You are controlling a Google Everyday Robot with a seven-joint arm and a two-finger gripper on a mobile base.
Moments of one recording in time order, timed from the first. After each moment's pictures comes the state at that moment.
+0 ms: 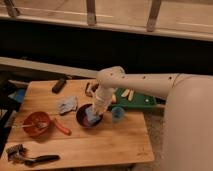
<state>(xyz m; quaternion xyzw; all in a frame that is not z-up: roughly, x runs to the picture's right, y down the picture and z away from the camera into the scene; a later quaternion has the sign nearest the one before) -0.035 0.121 0.791 -0.37 0.16 0.66 0.64</state>
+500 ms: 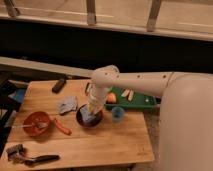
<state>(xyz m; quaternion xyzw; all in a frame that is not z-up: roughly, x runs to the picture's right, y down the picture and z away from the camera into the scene) -0.065 0.123 0.784 -0.39 0.14 0.64 0.65</state>
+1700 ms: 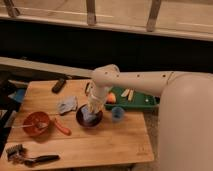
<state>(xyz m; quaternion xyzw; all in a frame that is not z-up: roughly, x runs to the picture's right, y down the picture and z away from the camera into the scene) -0.056 0.118 0.785 -0.38 0.14 0.64 0.65</state>
